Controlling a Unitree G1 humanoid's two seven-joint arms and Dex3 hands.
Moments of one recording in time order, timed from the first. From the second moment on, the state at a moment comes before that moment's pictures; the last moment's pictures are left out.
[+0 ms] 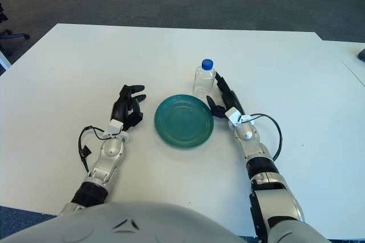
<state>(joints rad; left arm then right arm) 0.01 -0.11 -0.20 0.34 0.16 -0.31 0.27 -0.31 -0.32 0.06 0.82 -0.25 -0.60 -0.03</state>
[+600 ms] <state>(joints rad) 0.03 -0.11 -0.23 0.31 0.16 -0.30 0.27 -0.37 -0.30 0.06 0.76 -0.25 -0.51 0.01</state>
